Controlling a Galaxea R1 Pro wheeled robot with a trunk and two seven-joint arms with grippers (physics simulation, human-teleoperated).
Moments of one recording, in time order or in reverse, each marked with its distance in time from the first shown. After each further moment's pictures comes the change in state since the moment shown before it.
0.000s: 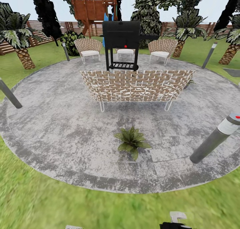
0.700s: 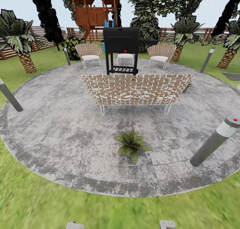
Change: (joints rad) left arm 0.000 -0.009 -0.001 0.004 0.001 -0.113 0.000; right arm 0.049 0.095 -0.002 -0.001 -0.002 0.009 0.000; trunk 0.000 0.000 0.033
